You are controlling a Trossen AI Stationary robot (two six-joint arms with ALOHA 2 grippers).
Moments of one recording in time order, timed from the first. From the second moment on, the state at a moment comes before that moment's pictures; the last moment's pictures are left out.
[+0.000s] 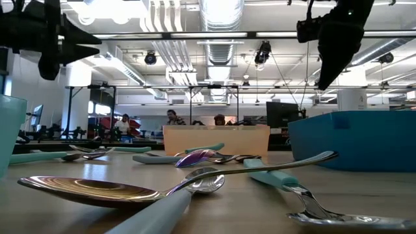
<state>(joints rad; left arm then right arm) -0.39 0.06 0.10 0.20 -1.06 -0.29 0.01 1.21 0.99 -1.03 0.27 0.45</state>
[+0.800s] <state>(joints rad) -0.18 0.59 0.15 0.29 -0.76 -0.49 -0.15 1.21 0.99 -1.01 0.29 0.38</state>
